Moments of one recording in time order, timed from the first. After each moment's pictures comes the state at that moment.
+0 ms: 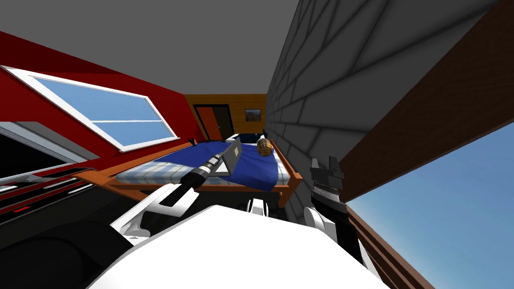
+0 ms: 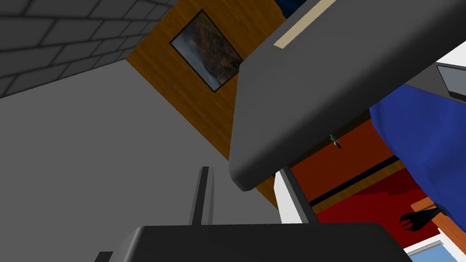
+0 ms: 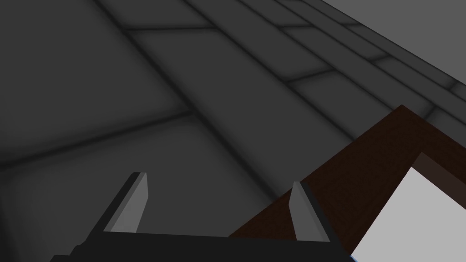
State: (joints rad) left arm 0.61 0.58 0.16 -2.52 -0.17 0.39 0.10; right arm 0.51 0.03 -0.07 -2.30 -0.04 -0.51 0.01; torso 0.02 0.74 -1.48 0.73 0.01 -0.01
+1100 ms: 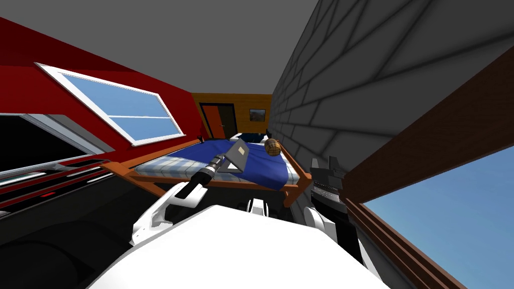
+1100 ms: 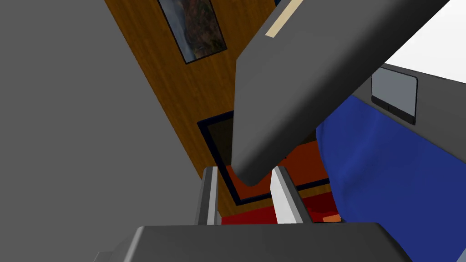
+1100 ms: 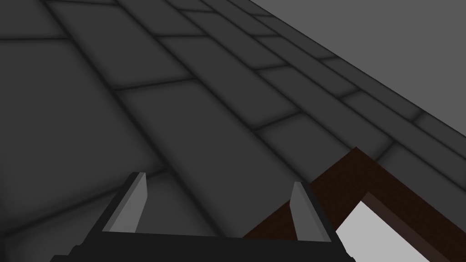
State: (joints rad) left arm 0.51 0.44 0.13 -2.36 -0.07 0.30 0.20; right arm 0.51 0.03 -0.07 -2.30 -0.04 -0.51 0.01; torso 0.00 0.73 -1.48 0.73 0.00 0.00
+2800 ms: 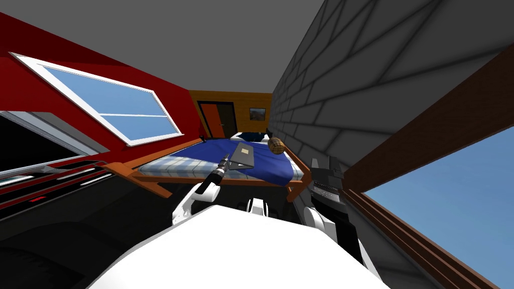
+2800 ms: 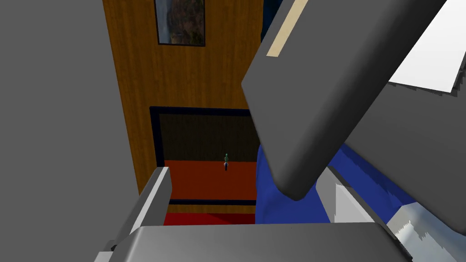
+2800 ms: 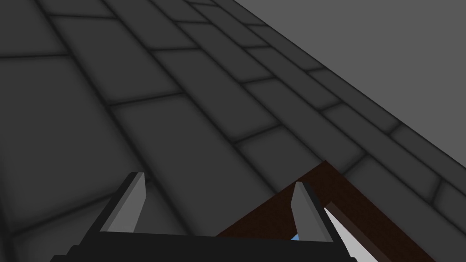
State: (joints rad) left arm 0.39 0.23 0.06 -2.15 0.01 0.20 0.27; right arm 0.51 0.03 -0.07 -2.30 -0.04 -0.51 0.01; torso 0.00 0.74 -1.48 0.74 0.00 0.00
